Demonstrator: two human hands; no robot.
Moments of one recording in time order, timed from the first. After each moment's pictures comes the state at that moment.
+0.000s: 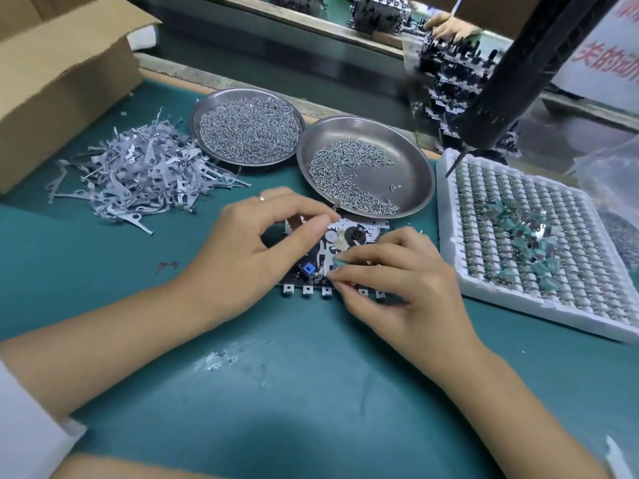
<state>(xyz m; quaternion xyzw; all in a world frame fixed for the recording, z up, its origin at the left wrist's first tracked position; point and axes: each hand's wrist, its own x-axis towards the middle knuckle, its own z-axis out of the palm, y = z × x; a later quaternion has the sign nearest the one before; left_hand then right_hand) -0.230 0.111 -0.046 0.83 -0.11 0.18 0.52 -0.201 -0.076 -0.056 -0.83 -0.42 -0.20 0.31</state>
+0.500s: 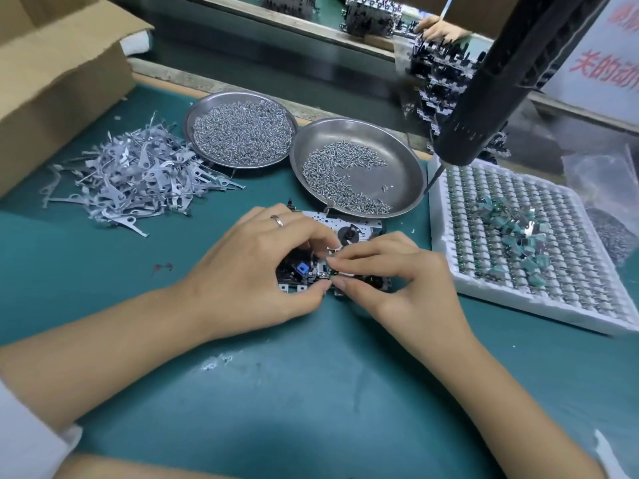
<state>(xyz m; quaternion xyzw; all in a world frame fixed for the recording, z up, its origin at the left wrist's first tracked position) -0.233 0.110 -0.052 0.90 -0.21 0.18 0.33 -0.205 -0.073 -0.044 -0.85 -0.28 -0.02 0.45</state>
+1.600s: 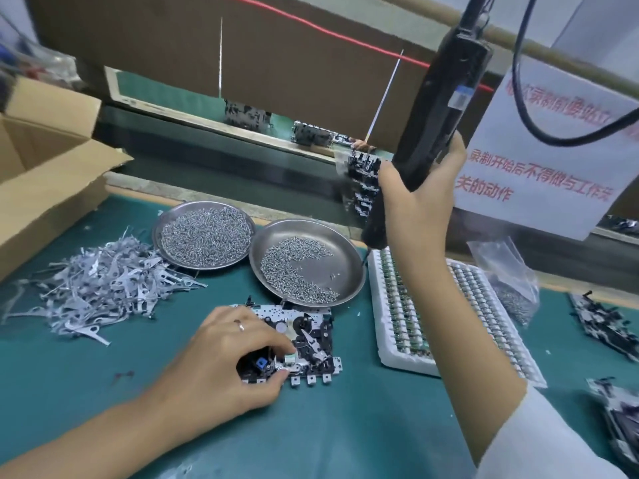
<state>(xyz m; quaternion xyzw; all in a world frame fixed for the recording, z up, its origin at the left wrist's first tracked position) -0.228 0.113 -0.058 0.88 -0.20 0.16 0.39 -0.118 -0.053 0.072 -0.72 -0.13 -0.30 0.61</state>
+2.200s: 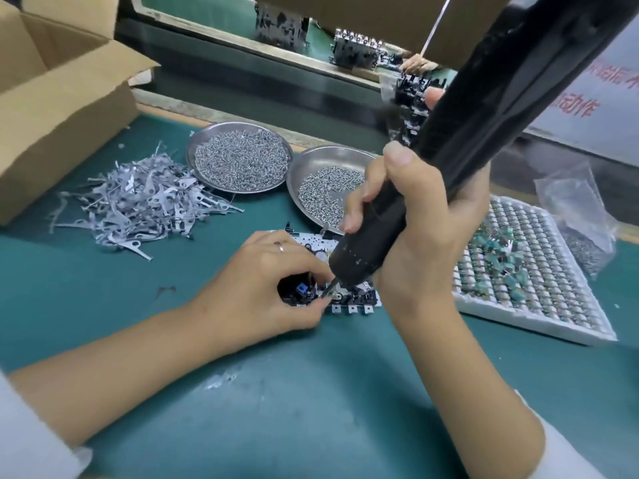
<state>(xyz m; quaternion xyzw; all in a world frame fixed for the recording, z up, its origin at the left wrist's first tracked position) -0.230 0.111 -0.054 0.88 -0.22 0.19 0.37 -0.200 -0.014 0.020 -0.51 -0.23 -0.14 0.82</state>
